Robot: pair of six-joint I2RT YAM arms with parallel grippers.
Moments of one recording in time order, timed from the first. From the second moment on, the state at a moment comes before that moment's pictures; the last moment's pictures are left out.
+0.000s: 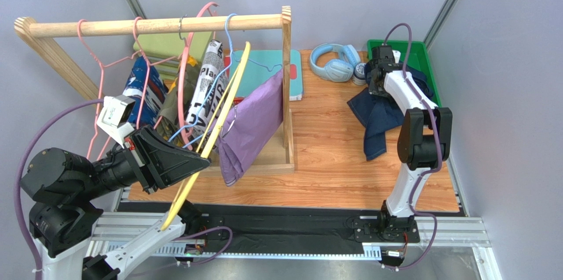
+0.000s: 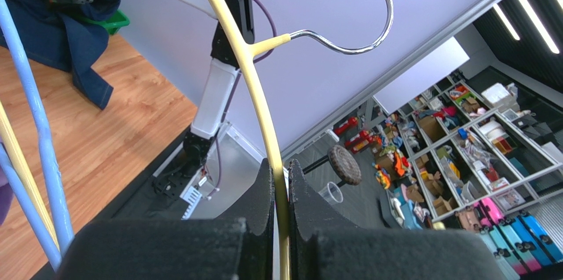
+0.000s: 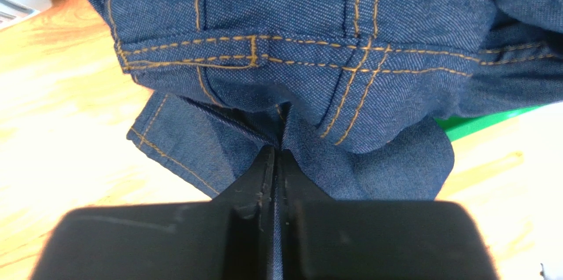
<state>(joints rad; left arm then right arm) -0.63 0.60 1.51 -0.71 0.59 -0.91 0.04 1.91 1.57 -0.65 0.36 0.28</state>
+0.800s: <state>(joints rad) -0.63 0.63 1.53 -0.72 0.62 -0.93 -0.17 1.99 1.92 -0.48 0.57 0.18</state>
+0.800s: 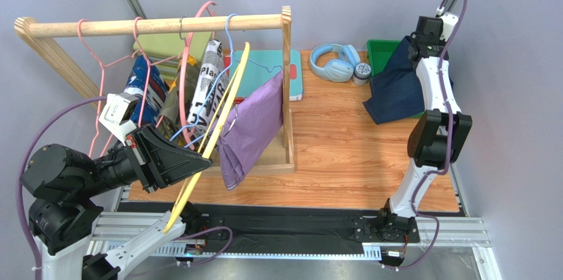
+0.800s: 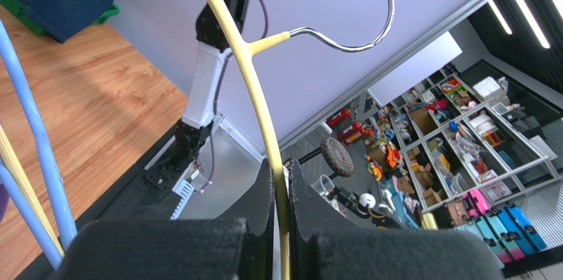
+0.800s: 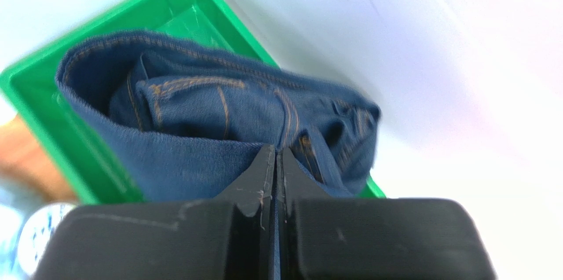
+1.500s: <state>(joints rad) -0.63 0.63 1.52 -0.72 0.64 -0.90 -0.15 2.16 2.13 -0.90 0.42 0.27</state>
